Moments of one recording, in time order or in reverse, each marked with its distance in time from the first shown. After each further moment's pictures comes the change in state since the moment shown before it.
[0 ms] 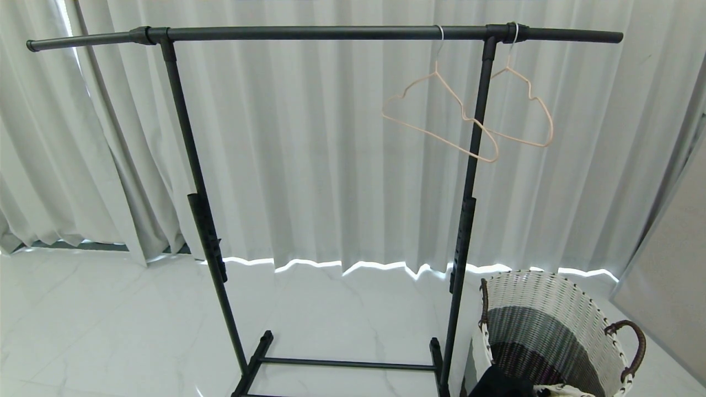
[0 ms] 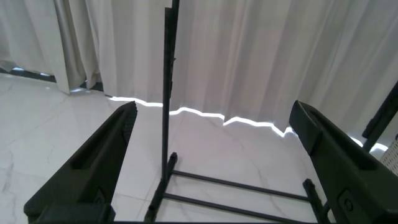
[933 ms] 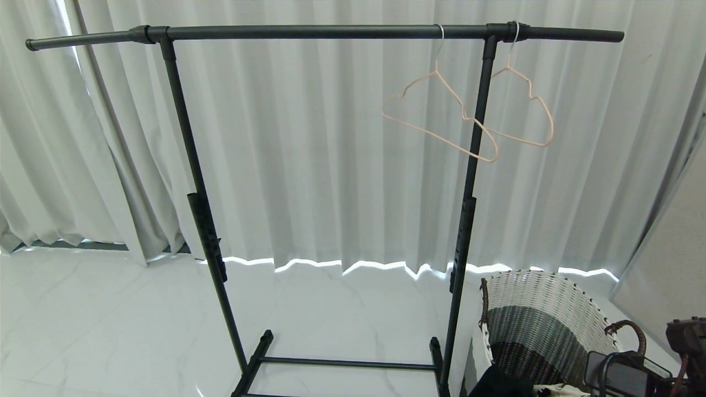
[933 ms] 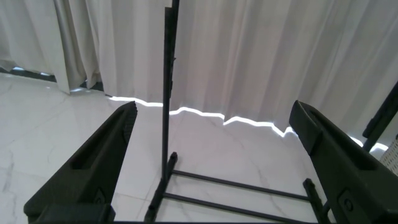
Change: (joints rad) left arm 0.000 0.000 0.000 0.000 0.000 0.000; right arm 0.114 1.153 0.113 -0.465 -0.006 -0.681
